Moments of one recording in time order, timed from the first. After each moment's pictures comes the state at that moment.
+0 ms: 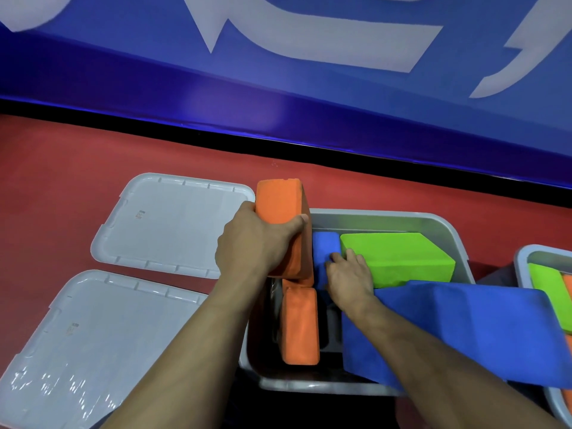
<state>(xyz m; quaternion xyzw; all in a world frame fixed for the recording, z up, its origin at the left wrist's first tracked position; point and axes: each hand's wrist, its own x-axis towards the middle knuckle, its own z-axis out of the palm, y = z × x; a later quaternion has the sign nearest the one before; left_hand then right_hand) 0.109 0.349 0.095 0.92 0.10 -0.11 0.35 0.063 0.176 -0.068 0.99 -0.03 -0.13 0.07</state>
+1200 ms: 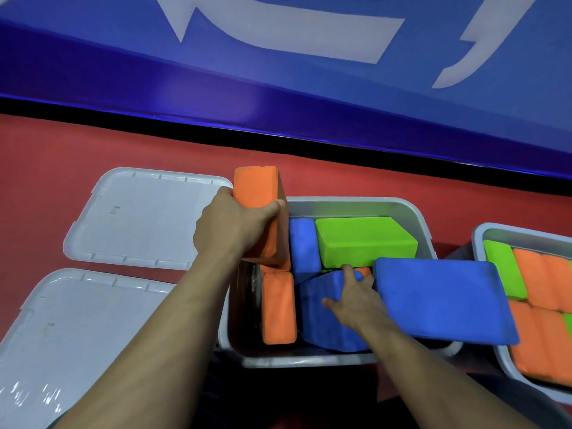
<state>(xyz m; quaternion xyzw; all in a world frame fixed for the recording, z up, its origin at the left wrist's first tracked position) 0.107 0.344 0.101 0.92 0.10 -0.12 0.35 -0.028 0.159 -0.020 0.90 -0.31 -0.26 -0.17</state>
